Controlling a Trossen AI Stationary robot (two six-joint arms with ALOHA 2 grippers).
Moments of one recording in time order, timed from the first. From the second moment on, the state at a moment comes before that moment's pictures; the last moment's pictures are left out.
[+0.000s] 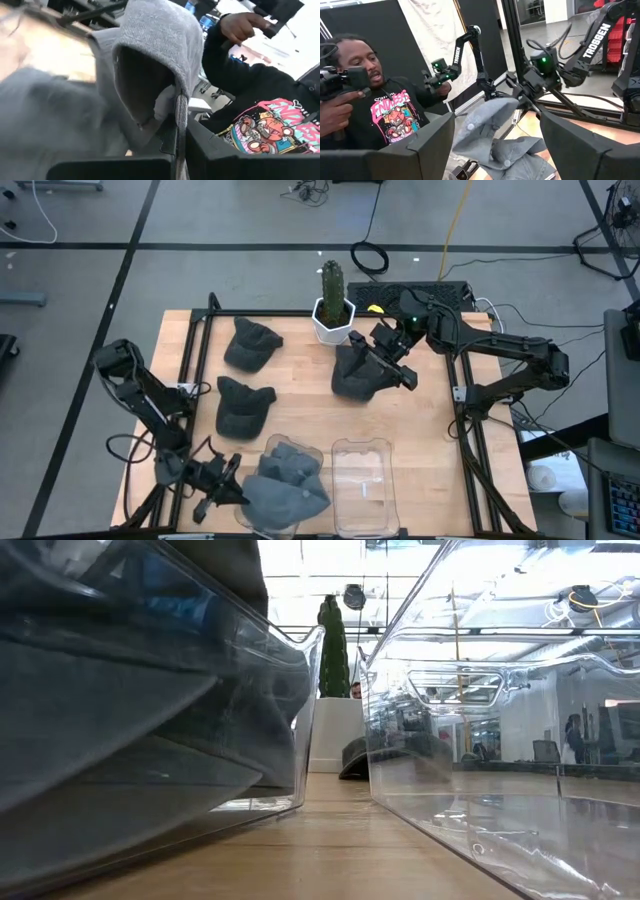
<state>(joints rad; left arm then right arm) -1.06 1.43 0.43 0.94 -0.62 -0.64 -0.26 1.33 1.26 0.00 -1.05 0.20</state>
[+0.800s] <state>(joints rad) -0.91 1.43 0.32 0.78 -0.60 -1.05 -0.26 1.33 1.26 -0.01 -1.05 0.17</state>
